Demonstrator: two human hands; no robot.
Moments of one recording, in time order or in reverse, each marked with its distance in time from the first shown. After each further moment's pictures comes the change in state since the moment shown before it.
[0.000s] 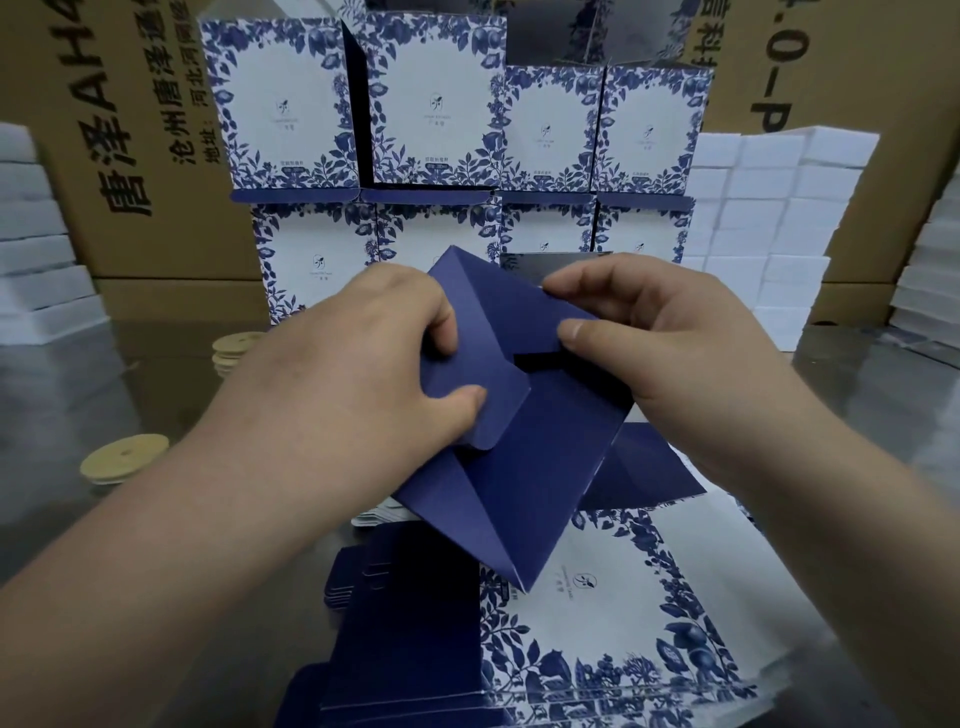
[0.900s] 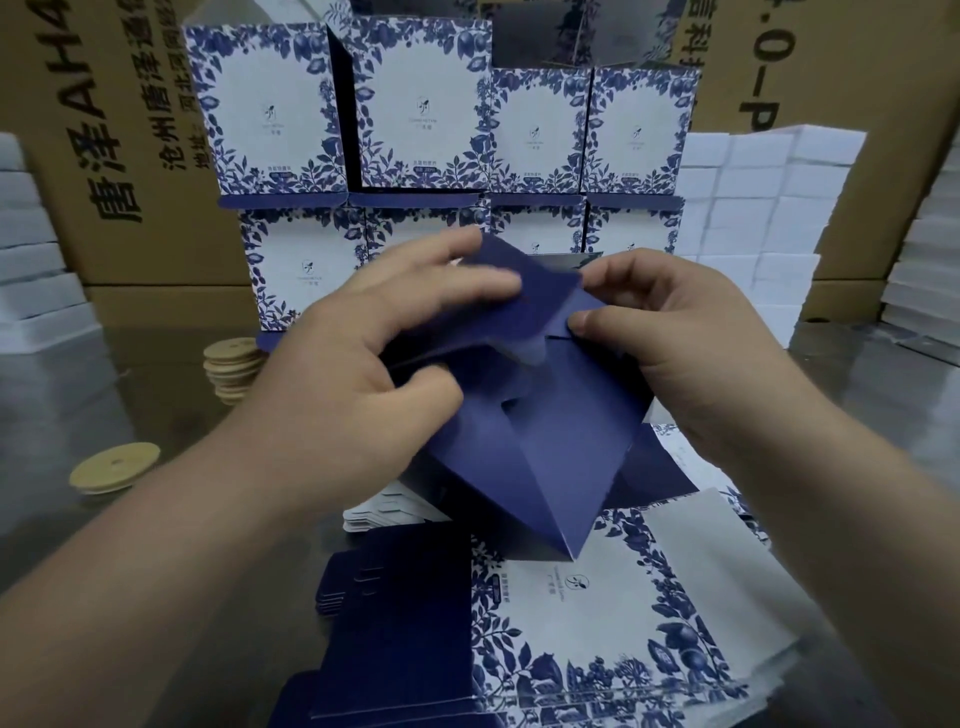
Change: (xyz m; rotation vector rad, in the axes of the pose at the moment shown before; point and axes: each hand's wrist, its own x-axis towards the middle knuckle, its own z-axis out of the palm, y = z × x) left_hand 0.003 0.004 0.007 -0.597 0.059 0.281; right_hand 0.010 0.006 -0.014 -0.010 0.142 0.051
